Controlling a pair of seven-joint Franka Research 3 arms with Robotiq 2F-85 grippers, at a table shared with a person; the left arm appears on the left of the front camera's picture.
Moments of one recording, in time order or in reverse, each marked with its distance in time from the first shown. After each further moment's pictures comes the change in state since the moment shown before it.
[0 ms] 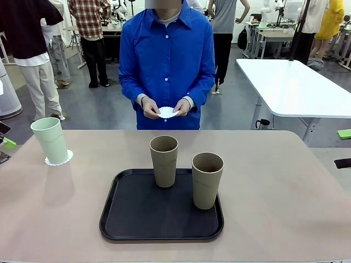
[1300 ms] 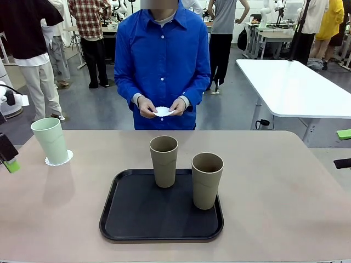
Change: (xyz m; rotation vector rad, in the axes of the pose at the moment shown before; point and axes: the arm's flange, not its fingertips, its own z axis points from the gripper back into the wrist) left arm 0.053 -0.124 0.013 -0.012 0.451 0.552; right arm 0.000 0.000 0.000 0.000 0.000 0.000
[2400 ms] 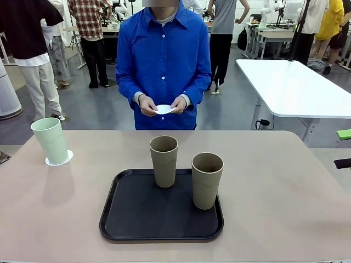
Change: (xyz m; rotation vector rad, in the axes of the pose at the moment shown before) left arm -0.064 0.163 0.021 -0.780 -0.342 0.195; right arm 0.000 0.000 0.000 0.001 -0.001 -0.001
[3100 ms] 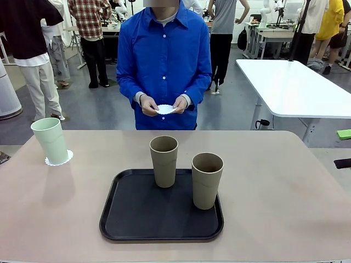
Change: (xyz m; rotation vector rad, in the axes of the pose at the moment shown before) left arm -0.017 0.102 0.055 -0.317 -0.040 0.033; right arm 0.000 0.000 0.000 0.000 0.001 0.000
